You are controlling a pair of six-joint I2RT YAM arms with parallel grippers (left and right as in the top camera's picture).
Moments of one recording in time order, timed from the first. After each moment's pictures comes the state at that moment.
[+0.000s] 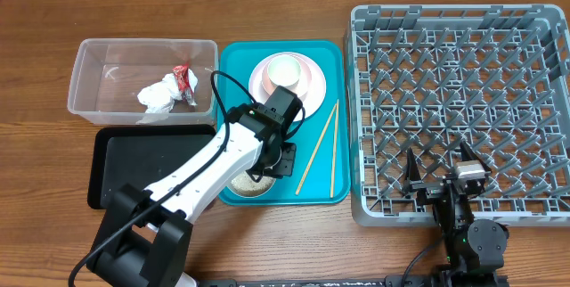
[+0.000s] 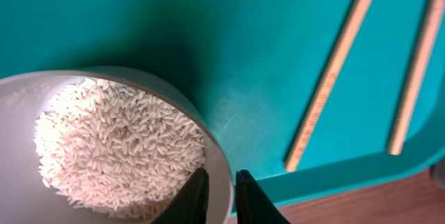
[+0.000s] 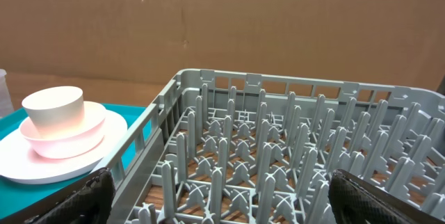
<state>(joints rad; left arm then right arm) -0.58 1.70 1.13 -0.92 0.08 -0.42 0.04 0.01 0.02 -0.03 -0.07 -0.05</state>
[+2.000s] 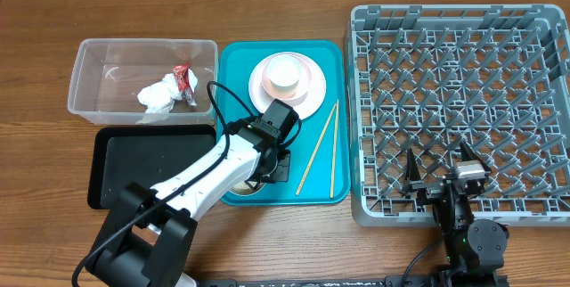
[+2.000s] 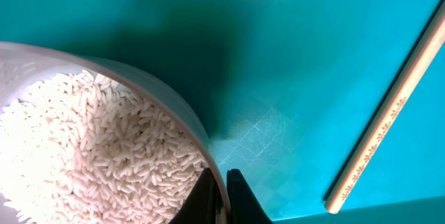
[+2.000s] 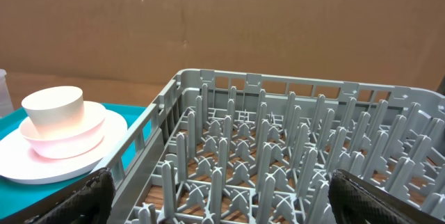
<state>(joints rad) -0.58 1.69 1.00 -0.76 0.01 -0.47 0.04 0.01 0.02 -0.03 -0.07 -0.05</state>
